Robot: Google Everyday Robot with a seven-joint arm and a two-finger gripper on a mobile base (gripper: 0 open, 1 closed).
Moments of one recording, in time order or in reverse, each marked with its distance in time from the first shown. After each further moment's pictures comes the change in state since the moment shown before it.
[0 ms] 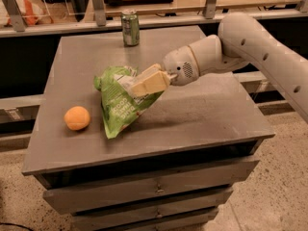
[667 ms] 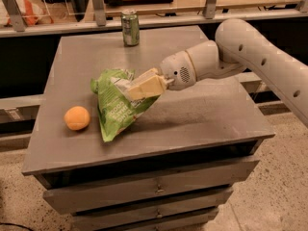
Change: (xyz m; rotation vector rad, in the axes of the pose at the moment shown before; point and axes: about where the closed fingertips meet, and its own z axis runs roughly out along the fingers) arm 0.005 0.007 0.010 -0.011 -0.020 0.027
